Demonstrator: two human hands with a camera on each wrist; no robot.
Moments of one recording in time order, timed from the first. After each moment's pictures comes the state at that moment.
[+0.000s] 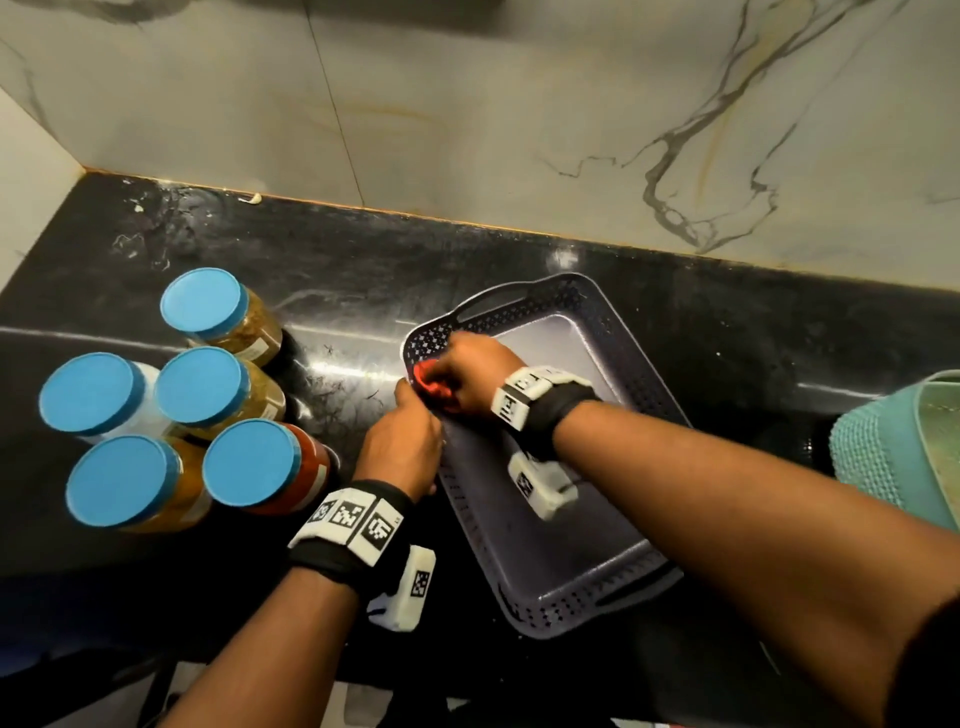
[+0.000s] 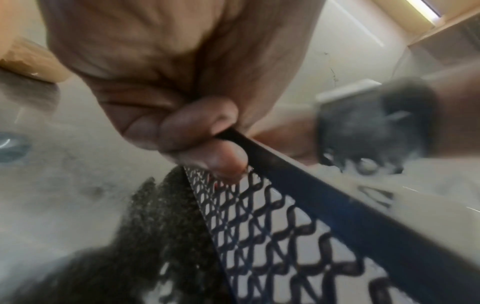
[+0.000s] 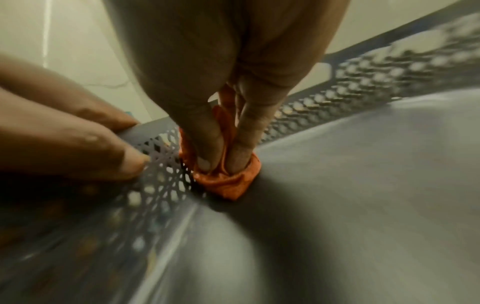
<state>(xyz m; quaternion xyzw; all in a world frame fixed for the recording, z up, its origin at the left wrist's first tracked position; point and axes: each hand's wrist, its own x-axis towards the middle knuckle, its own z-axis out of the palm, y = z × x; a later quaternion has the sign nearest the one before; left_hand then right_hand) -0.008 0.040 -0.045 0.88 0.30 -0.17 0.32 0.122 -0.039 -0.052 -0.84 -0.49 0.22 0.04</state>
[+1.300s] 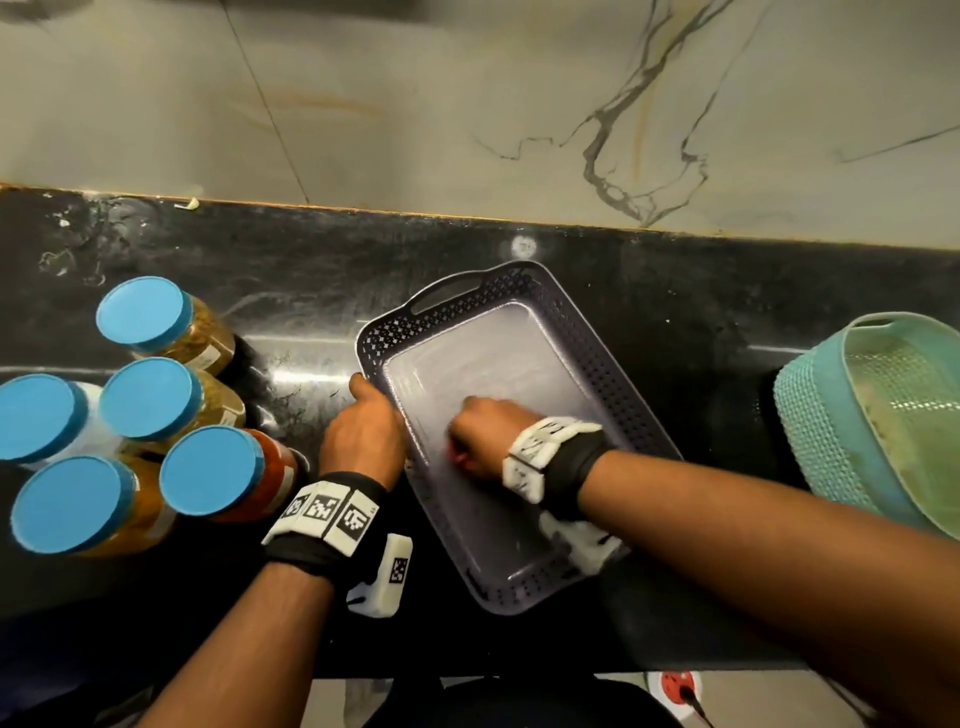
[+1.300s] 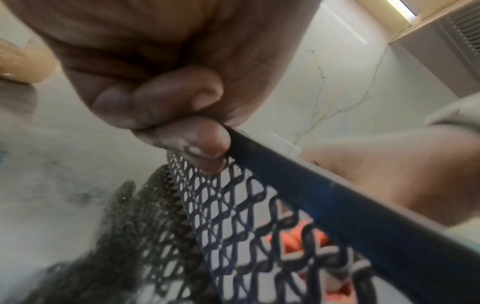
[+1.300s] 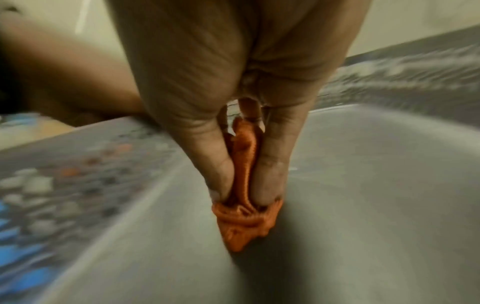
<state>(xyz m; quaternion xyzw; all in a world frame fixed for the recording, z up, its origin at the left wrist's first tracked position) -0.007 0.037 -0.049 0.90 0.31 -0.16 0.26 0.061 -0.107 -0.033 -0.85 -0.40 0.34 -0.01</state>
